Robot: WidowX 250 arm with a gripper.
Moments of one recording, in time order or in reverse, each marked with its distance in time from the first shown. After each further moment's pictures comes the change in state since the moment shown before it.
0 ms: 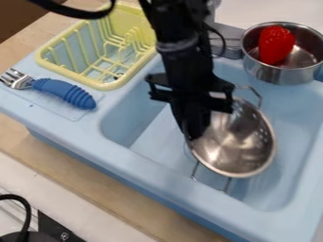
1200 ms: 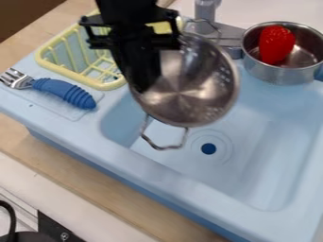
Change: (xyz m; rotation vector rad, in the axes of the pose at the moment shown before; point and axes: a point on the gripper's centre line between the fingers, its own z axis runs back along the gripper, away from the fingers) arm -0.022 0.035 0.083 -0.018 -0.080 0.130
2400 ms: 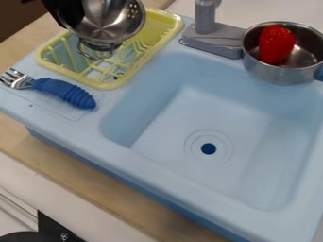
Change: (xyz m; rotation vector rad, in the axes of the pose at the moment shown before) arm 0.066 0.122 0.028 0.036 -0.046 0.256
